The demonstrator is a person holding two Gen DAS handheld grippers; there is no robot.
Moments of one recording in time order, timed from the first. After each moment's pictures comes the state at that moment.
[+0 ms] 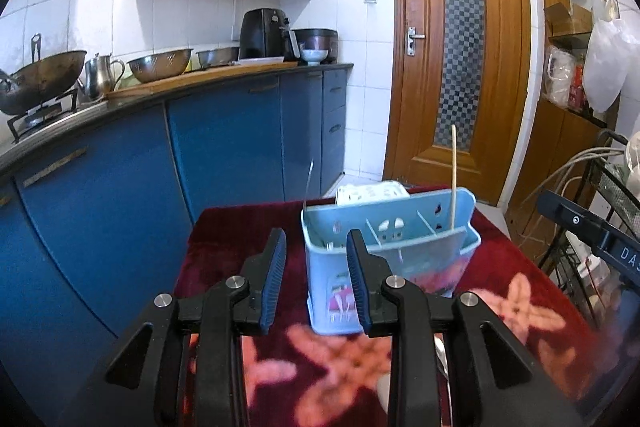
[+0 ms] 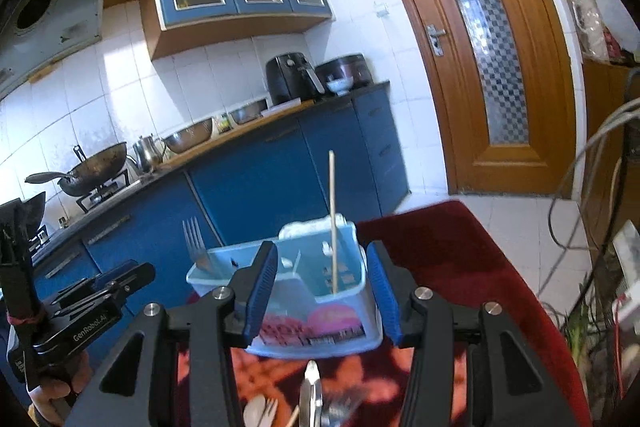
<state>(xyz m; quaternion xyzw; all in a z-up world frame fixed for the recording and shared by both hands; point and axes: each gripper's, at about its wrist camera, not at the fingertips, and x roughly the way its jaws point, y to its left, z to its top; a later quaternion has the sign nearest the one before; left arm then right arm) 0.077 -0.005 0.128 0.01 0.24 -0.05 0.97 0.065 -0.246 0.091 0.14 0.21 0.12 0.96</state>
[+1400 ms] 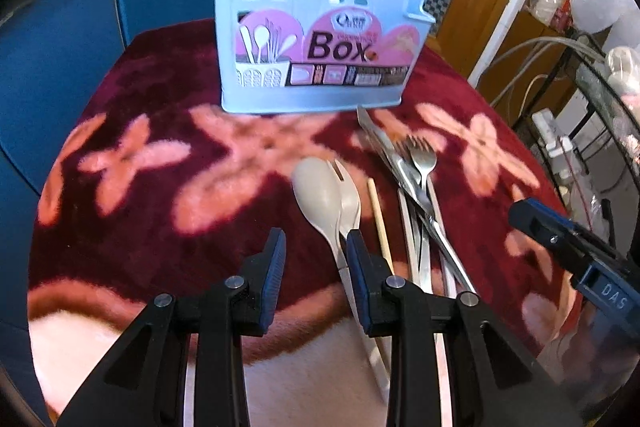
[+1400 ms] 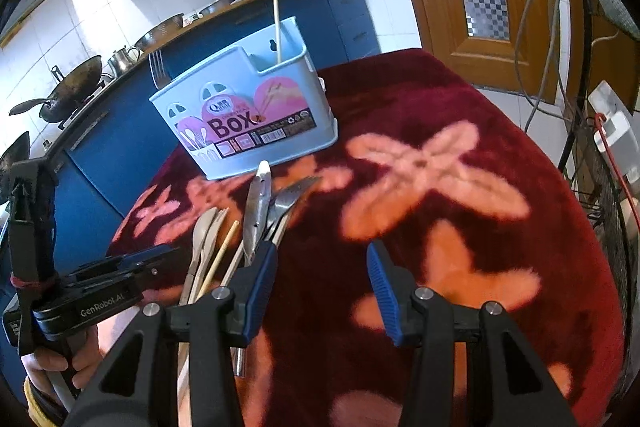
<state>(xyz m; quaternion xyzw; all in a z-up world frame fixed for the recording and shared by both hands) 0.030 -0.052 -0.006 -0.02 0.46 -0.12 0.88 -0.008 -0.262 -0.020 0.14 0.38 0.11 0.91</state>
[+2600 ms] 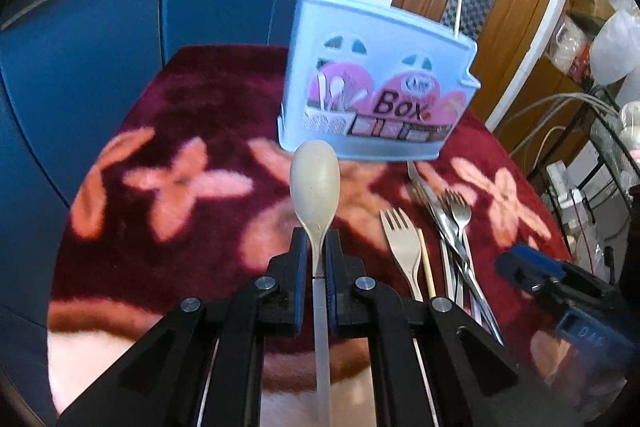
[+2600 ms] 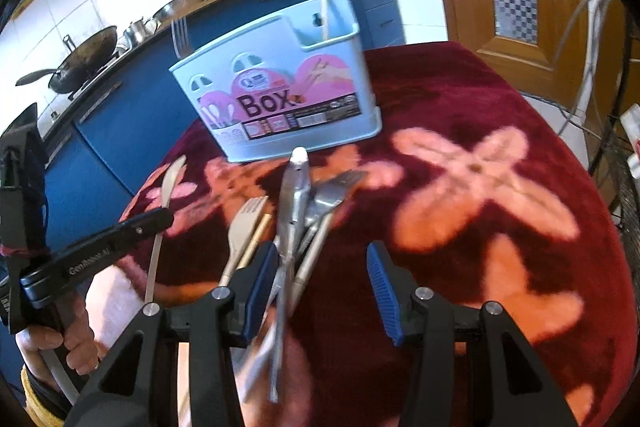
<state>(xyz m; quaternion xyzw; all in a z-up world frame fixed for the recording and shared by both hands) 0.039 -0.004 0.011 -0.08 0.41 -0.08 0.91 0.020 -0.216 -0.021 0.11 0.40 0.15 0.90</state>
